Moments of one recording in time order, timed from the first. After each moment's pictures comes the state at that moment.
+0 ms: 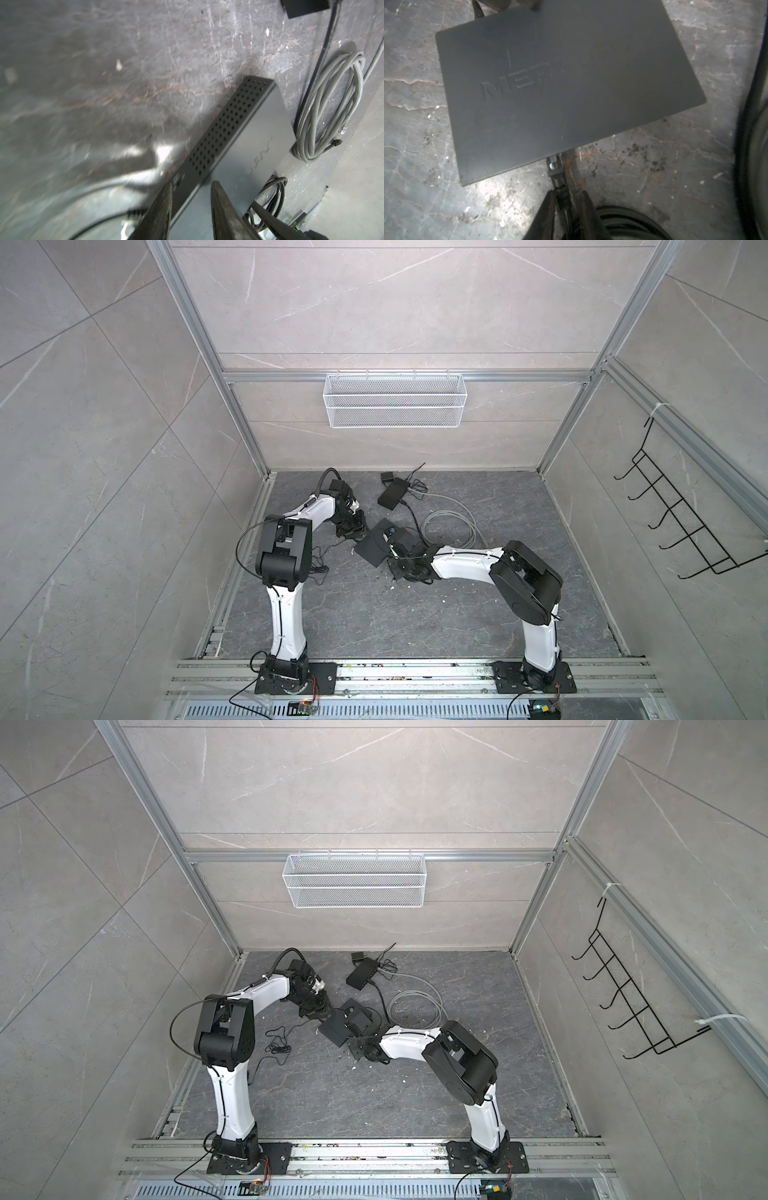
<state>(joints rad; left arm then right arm) -0.23 2.12 1.56 -0.78 0.48 -0.33 0.86 1.99 1.20 -0.16 0.14 0.22</state>
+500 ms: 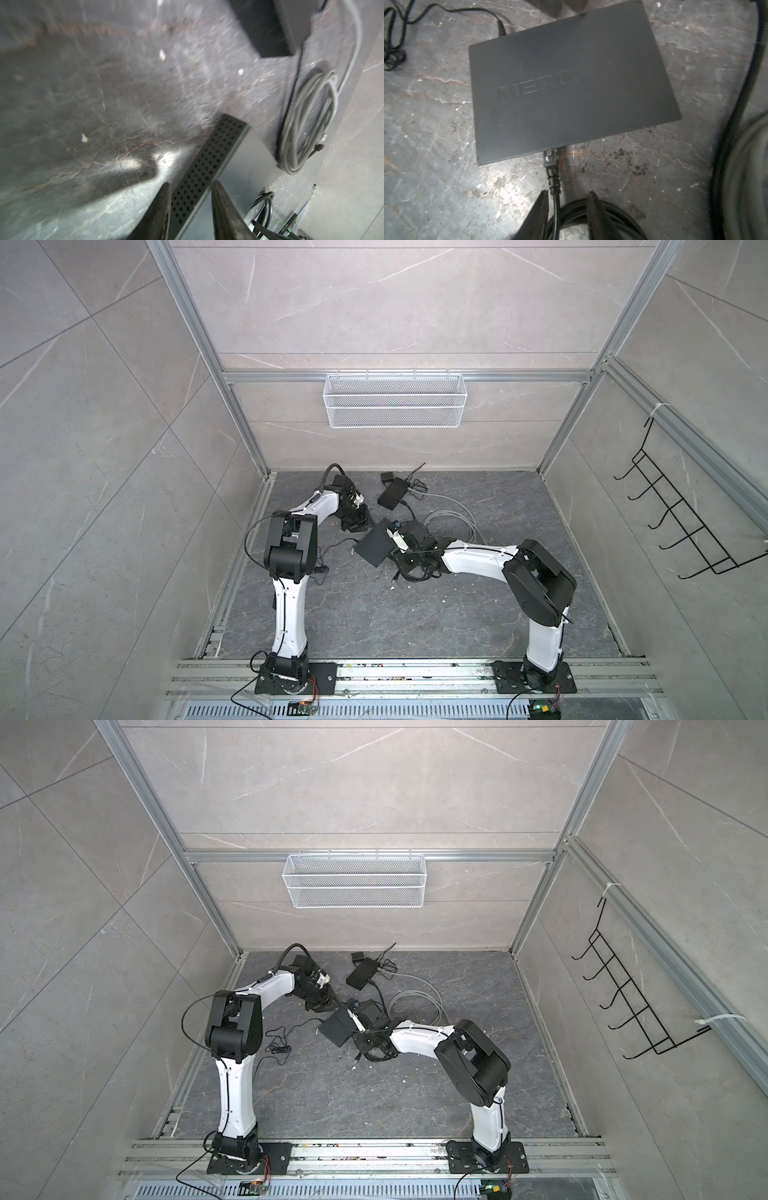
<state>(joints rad) -0.23 2.20 1.64 -0.74 0.56 -0.33 0.79 1.92 1.18 -0.17 -0.02 0.11</state>
